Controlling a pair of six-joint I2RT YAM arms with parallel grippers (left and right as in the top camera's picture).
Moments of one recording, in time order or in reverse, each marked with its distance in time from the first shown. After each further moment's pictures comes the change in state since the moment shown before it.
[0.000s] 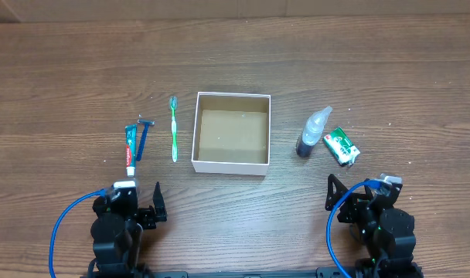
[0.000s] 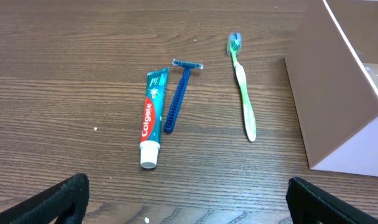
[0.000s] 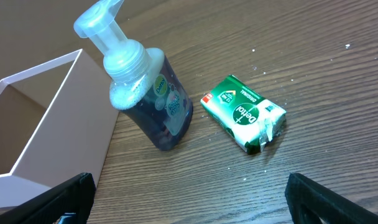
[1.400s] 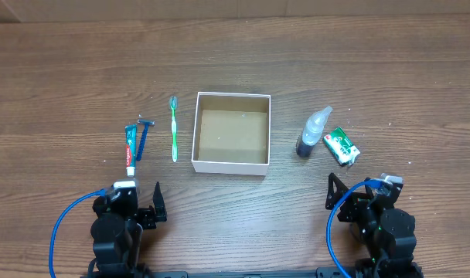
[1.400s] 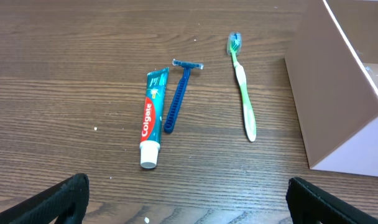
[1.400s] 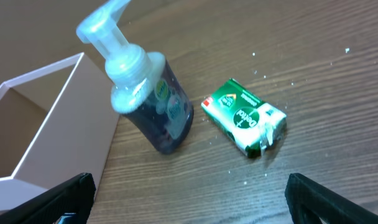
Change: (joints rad) left arm 0.000 0.000 0.000 0.000 0.000 0.000; right arm 0.000 0.000 -0.003 0.034 0.001 0.000
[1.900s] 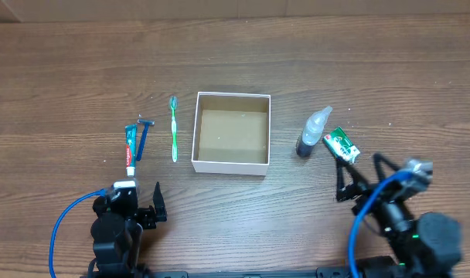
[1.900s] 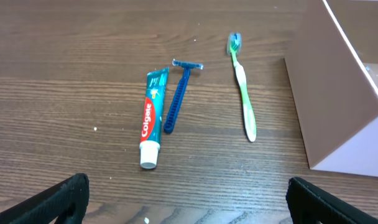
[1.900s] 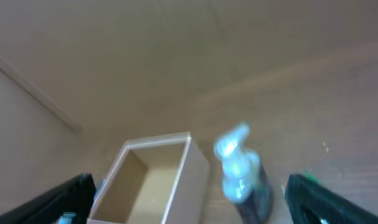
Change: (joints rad) left arm 0.000 0.000 -0.002 0.003 0.000 0.000; right arm 0.000 0.237 0.450 -0.008 -0.158 0.054
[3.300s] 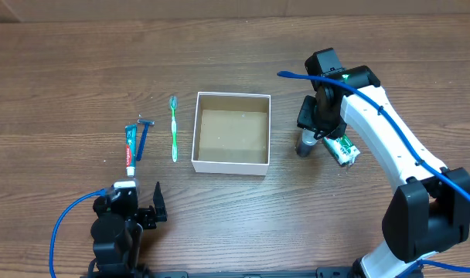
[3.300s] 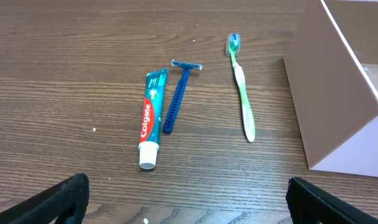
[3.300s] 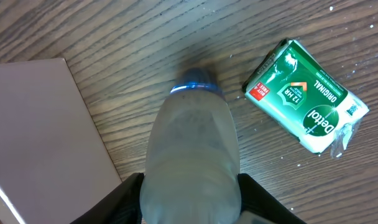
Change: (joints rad) left arm 0.000 -0.003 -0.001 -0.001 0.003 0.000; right arm 0.175 1.506 0.863 -0.584 0.226 0.209
